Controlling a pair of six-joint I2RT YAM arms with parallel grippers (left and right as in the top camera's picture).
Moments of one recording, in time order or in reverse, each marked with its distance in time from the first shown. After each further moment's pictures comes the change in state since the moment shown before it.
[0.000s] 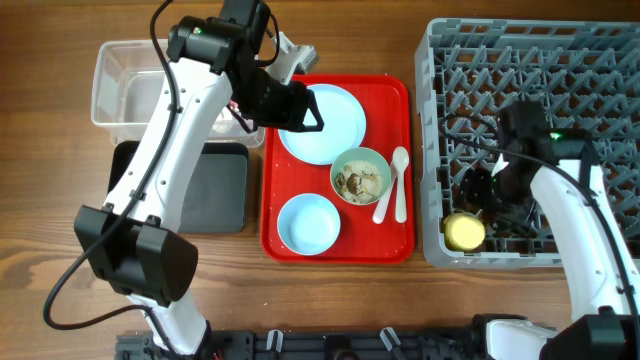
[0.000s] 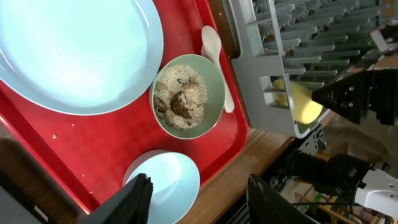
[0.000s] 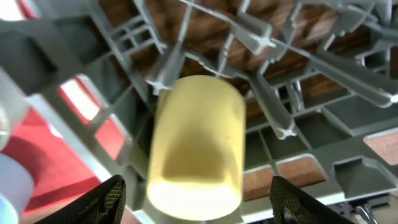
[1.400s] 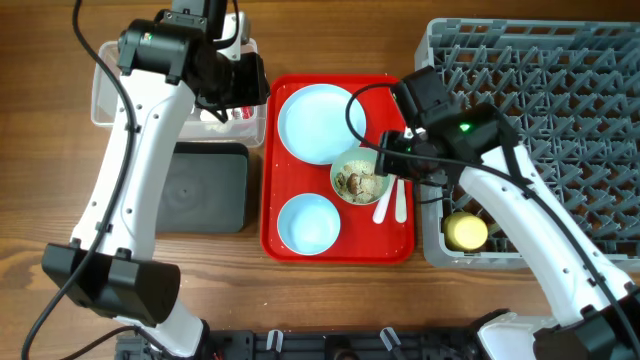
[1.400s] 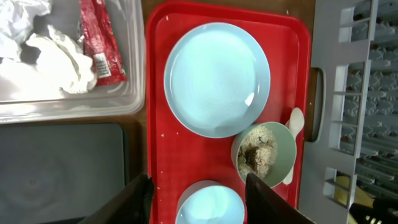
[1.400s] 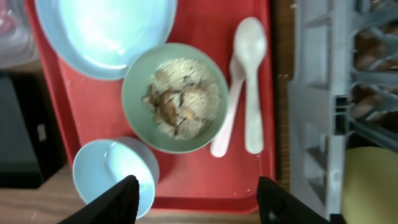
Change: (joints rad) left arm 0.076 -0.112 0.000 0.089 -0.376 -0.346; right arm 0.459 0.098 0.253 0.179 0.014 0.215
